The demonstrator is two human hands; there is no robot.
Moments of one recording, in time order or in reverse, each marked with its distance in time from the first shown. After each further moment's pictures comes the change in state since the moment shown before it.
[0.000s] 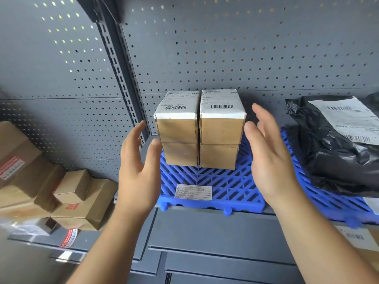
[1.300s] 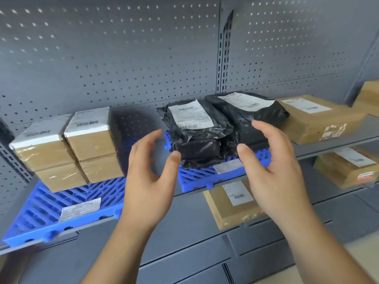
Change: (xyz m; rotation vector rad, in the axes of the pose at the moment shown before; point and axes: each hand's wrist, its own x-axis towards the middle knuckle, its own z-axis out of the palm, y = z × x) left_hand -0.126 0.119 0.151 -0.231 -0.411 0.267; right_hand -0.137 -0.051 -0.216 -0.528 0.523 -0.064
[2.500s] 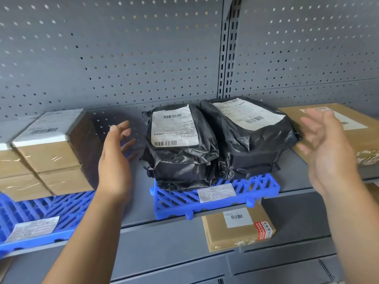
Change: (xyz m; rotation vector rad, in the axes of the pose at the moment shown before) left_hand 0.100 -0.047 0.065 -0.337 0.306 -0.406; right_hand 0.184 0.140 -0.043 0.488 0.077 0.338
